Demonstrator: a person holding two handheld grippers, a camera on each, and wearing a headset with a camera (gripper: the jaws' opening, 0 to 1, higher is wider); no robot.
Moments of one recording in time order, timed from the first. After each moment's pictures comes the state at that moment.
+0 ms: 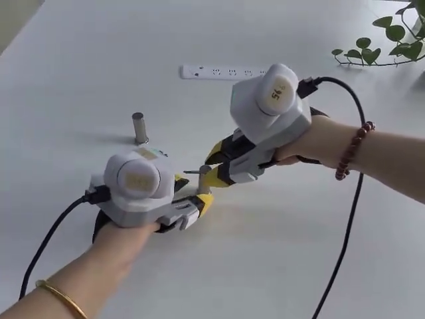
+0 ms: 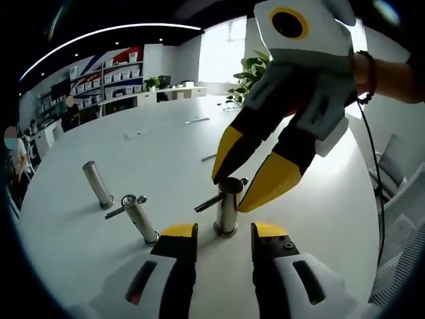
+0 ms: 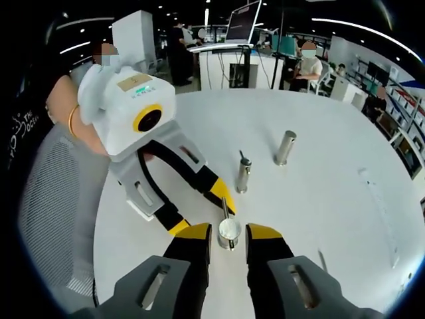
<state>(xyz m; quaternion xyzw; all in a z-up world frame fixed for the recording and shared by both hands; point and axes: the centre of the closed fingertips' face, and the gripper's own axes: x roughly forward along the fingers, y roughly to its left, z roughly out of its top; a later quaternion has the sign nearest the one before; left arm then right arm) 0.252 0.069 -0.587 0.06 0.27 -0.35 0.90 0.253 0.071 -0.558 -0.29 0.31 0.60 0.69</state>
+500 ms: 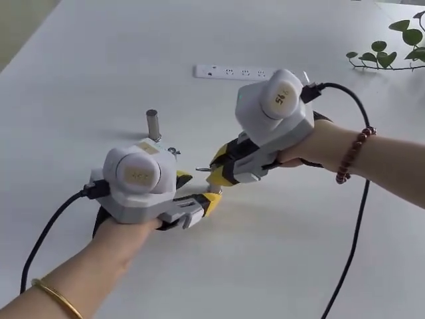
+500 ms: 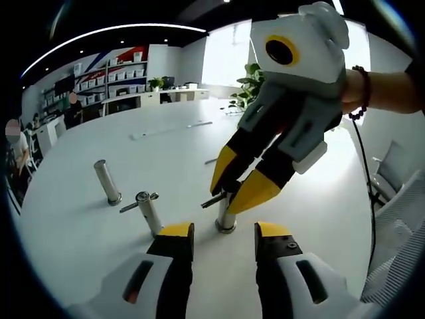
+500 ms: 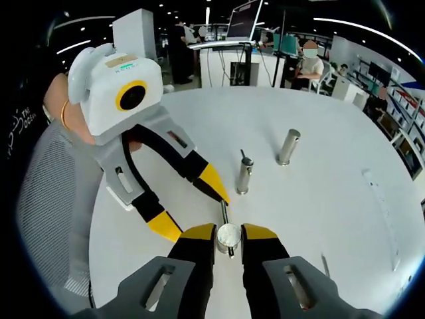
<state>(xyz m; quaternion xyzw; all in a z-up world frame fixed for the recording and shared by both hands) 0.242 0.079 -0.574 0.04 0.26 -0.35 0.90 0.255 0.078 -0.567 -0.29 0.31 0.60 0.68</state>
